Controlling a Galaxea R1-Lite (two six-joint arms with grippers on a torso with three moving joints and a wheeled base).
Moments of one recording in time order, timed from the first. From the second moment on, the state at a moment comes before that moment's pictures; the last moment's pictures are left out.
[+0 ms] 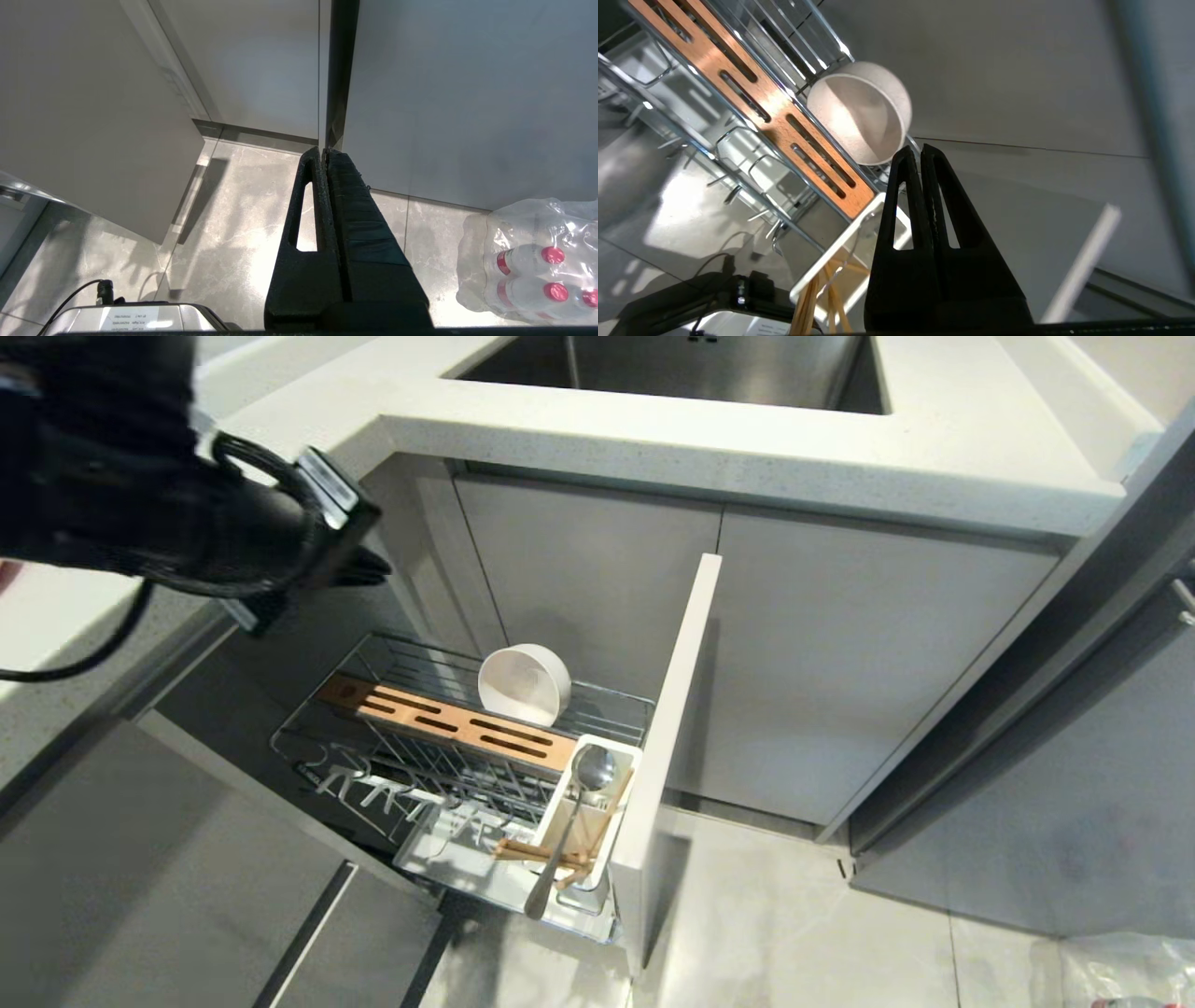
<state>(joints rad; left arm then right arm) -0.47 1.58 -1.69 0.54 0.34 -0.91 0.00 0.00 0.00 0.00 -0.02 0.05</state>
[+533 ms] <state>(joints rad) -0.51 1.90 -1.69 0.42 0.38 -0.94 0.00 0.00 0.00 0.00 -0.02 0.05</state>
